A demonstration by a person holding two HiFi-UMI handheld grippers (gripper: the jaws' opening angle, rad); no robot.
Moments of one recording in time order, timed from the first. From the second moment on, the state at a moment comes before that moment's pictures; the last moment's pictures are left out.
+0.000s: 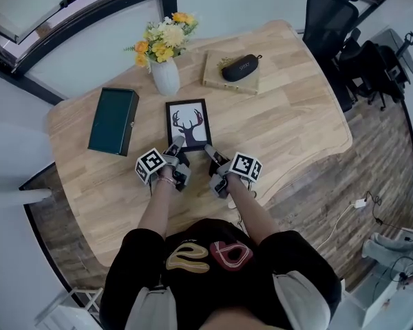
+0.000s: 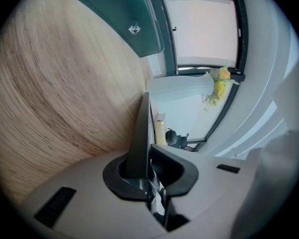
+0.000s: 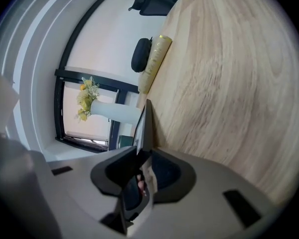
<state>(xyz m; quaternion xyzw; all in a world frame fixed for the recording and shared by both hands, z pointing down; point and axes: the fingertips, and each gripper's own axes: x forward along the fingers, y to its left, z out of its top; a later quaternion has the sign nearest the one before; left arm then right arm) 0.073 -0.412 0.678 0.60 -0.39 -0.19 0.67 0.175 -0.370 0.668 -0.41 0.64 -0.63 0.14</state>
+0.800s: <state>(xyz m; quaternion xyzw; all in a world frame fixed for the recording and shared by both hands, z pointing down) 0.027 -0.360 0.644 0.68 -0.48 -0.11 0.54 0.179 -0.390 0.667 -0.42 0.62 -0.64 0.17</state>
